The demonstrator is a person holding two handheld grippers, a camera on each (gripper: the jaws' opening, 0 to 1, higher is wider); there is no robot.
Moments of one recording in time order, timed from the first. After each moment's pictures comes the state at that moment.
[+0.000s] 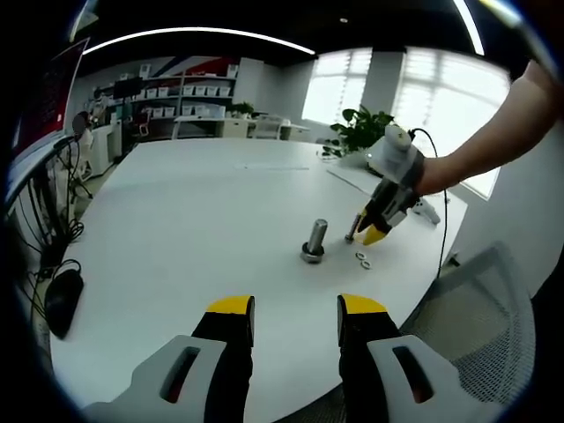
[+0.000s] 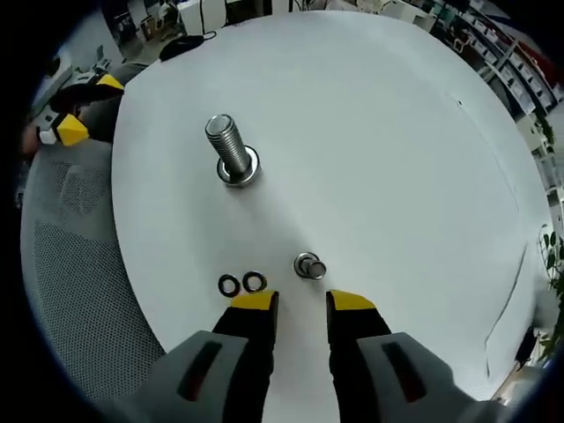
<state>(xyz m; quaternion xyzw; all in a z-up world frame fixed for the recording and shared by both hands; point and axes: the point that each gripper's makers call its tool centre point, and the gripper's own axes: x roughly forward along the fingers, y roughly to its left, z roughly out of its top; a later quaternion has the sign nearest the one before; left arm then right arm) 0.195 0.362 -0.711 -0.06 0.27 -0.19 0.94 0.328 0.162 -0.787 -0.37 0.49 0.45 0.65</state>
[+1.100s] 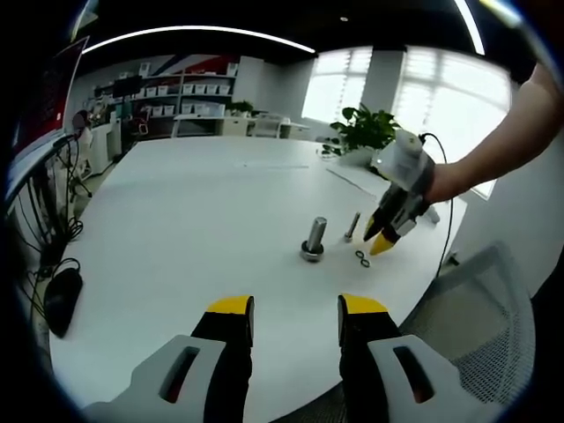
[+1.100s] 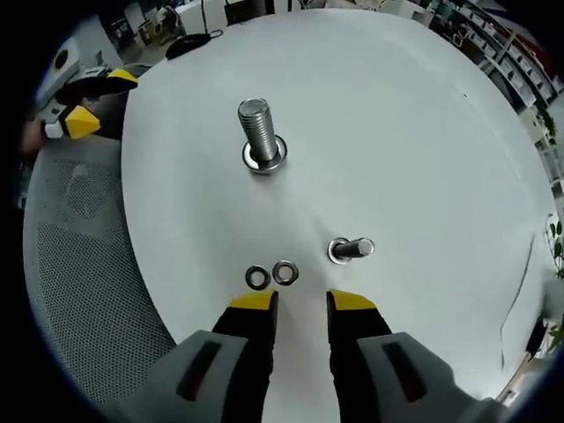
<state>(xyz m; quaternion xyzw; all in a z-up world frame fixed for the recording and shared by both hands) 0.194 0.361 -0.712 -0.06 0.27 -0.19 0.94 0.301 0.164 -0.792 -0.35 0.50 0.45 0.65</state>
